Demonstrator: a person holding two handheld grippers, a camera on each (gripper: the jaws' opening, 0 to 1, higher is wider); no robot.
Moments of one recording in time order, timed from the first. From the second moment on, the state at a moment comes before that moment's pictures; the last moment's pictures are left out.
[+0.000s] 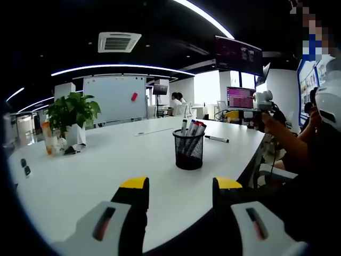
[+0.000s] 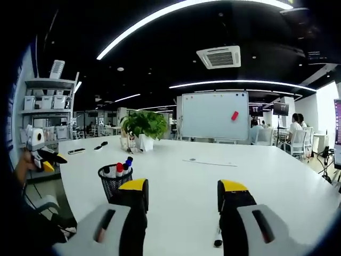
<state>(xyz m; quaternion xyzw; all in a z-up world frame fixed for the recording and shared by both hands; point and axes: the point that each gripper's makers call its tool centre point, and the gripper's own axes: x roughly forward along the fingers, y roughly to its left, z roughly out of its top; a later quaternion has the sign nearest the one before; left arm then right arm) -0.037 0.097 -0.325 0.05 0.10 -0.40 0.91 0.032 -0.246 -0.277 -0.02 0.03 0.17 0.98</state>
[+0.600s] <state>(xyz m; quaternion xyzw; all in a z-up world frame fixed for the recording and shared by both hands) -0.035 0.105 -0.325 0.05 0.10 -0.39 0.92 0.030 -0.220 -0.263 -0.01 0.02 0.21 0.98</state>
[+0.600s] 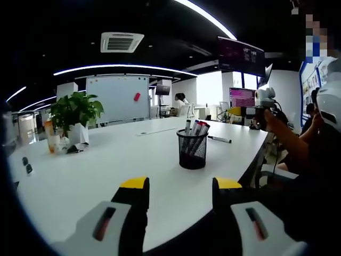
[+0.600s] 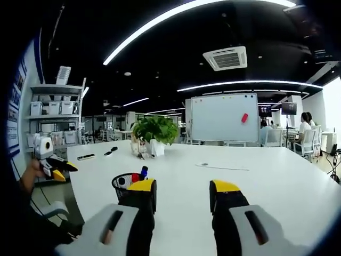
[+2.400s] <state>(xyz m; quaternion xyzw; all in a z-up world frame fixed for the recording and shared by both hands) -0.034 0.108 -0.329 0.04 0.10 -0.39 0.92 0.054 -0.124 -0.266 -0.03 0.04 0.32 0.95</state>
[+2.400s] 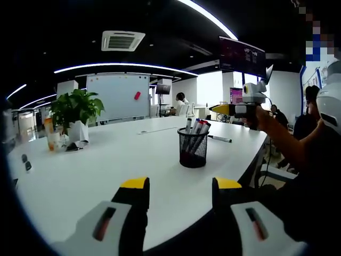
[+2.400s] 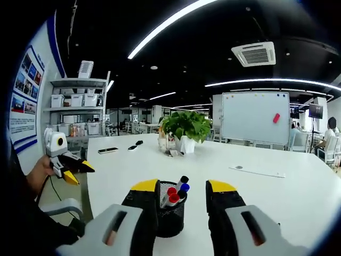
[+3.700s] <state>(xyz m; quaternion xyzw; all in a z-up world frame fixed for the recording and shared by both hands) -0.036 0.104 -0.333 0.03 0.11 -0.40 0.91 0.050 -0.092 -0.302 -0.07 0.08 0.36 0.93</state>
